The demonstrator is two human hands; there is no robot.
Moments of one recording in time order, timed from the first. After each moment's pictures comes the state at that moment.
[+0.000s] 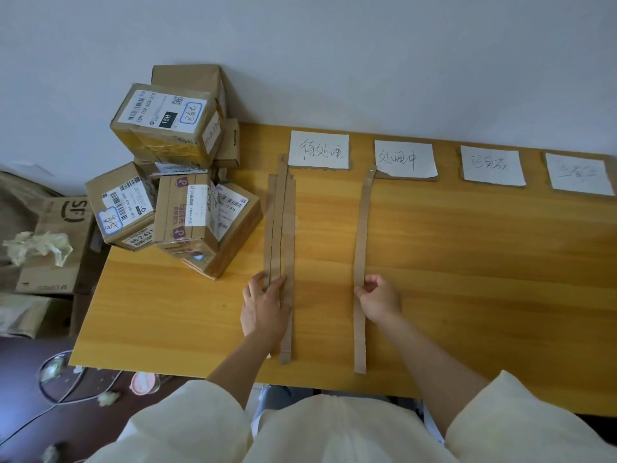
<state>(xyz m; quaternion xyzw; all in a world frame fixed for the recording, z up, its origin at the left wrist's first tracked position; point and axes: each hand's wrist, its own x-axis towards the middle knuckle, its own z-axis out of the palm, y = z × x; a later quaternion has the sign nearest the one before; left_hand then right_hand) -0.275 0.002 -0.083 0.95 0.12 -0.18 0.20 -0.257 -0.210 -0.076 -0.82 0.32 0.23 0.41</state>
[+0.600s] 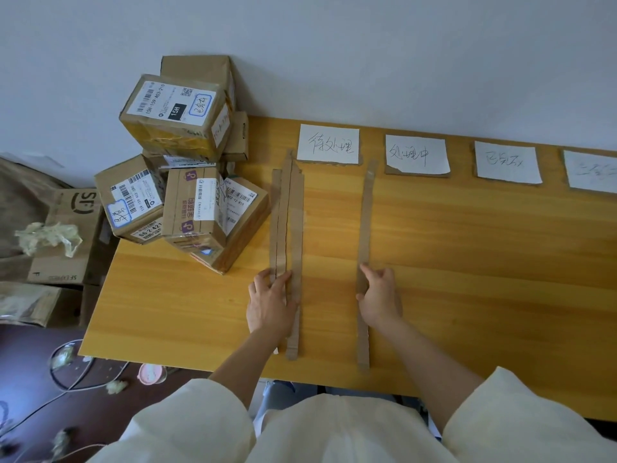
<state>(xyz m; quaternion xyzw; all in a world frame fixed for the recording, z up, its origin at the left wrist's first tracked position) -0.276 0.005 -0.080 0.95 0.13 -0.19 0.22 -0.259 -0.196 -0.081 -0.93 0.18 0.23 0.23</state>
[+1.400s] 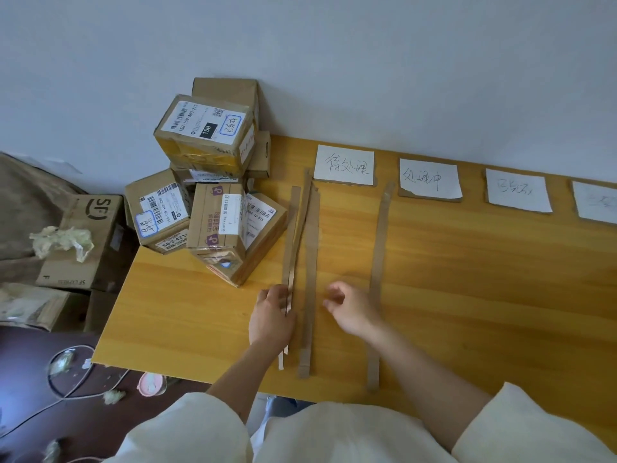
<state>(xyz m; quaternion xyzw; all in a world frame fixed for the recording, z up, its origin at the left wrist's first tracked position) -0.270 0.030 -0.068 0.90 0.20 -0.17 0.36 -0.238 -0.136 -0.050 -0.87 0.09 0.32 0.36</state>
